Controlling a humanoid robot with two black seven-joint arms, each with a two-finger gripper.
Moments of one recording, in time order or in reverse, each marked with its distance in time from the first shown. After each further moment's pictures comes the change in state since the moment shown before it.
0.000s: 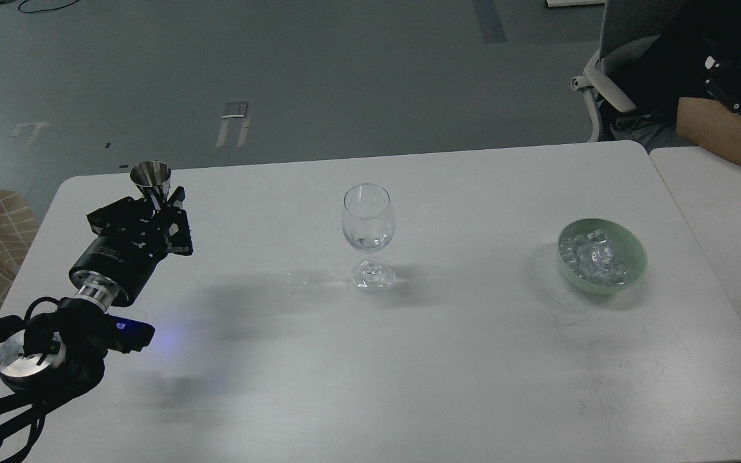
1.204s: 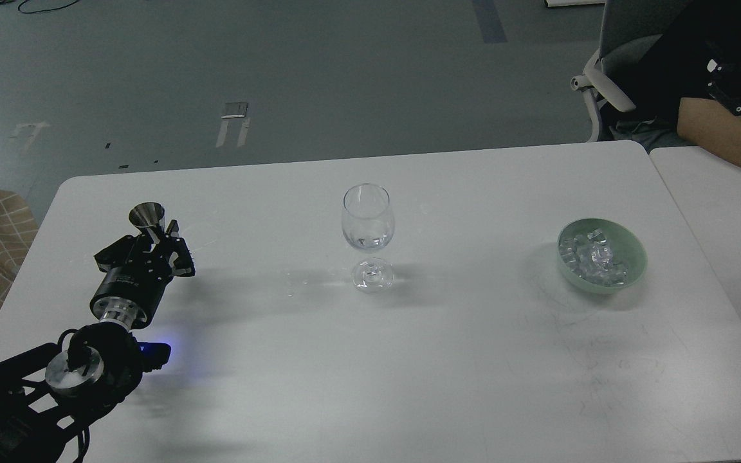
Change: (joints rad) left arm 0.123 -0.197 -0.132 0.277 -0.004 0.017 0.000; right arm -0.009 -0.006 0.002 0.000 0.000 0.001 0.000
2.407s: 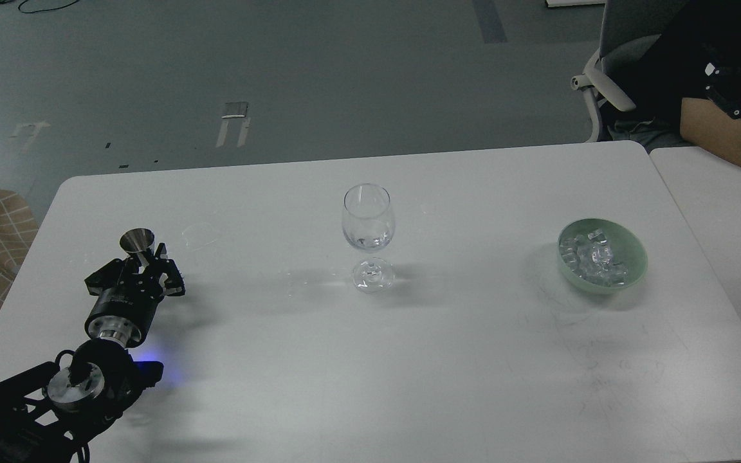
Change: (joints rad) left arm 0.048 -0.044 -0.021 0.096 0.005 0.001 0.000; right arm -0.006 0.001 0.000 0.003 0.000 0.000 0.001
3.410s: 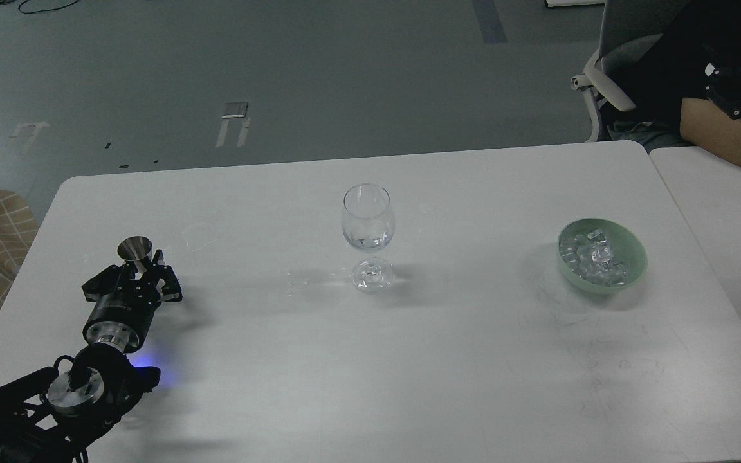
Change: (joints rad) left arm 0.011 -0.010 0.001 0.032 0.007 -0.002 0.000; right arm 0.000 0.003 0.000 -0.001 0.000 0.000 0.001
